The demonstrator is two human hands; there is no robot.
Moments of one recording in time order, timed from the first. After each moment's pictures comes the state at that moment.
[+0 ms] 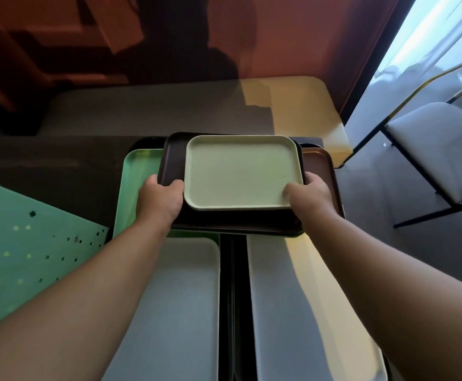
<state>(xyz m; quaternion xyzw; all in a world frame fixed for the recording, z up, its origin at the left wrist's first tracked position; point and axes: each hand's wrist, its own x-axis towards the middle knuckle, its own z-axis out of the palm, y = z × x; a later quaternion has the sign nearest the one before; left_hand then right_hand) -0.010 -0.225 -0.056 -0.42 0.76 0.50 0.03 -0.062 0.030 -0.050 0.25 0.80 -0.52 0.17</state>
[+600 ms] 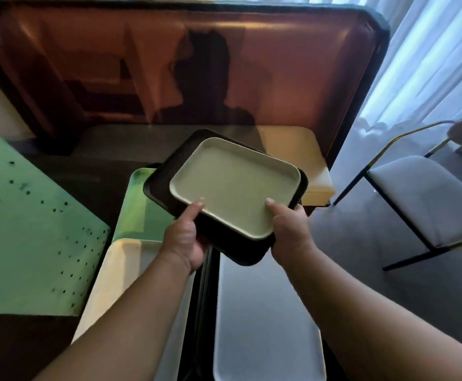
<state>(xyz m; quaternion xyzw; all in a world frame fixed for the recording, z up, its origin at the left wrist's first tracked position) 0.049 -0.108 0.016 -0.39 0.36 0.85 -0.03 -0.009 0.060 0.022 0.26 0.55 -0.78 0.16</state>
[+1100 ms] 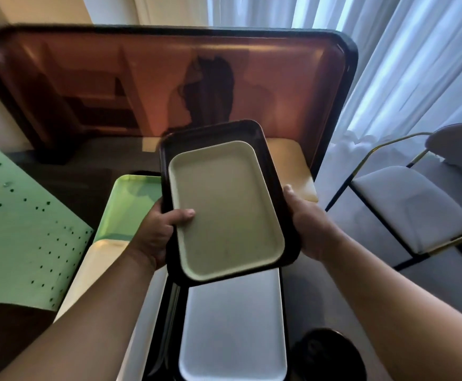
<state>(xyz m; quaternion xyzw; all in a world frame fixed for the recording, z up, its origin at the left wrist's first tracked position) 0.064 -0.075 0.055 -0.26 0.55 0.79 -0.02 -0.021 0.175 0.071 0.12 0.65 -0.71 0.26</state>
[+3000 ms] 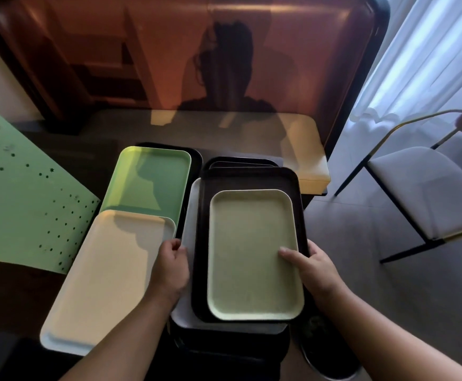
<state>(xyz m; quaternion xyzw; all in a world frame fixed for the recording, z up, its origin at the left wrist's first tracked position) 0.145 -0.036 -0.054 -0.42 0.75 0.51 -0.03 0.058 0.229 -0.044 0.14 0.67 -0.67 0.28</state>
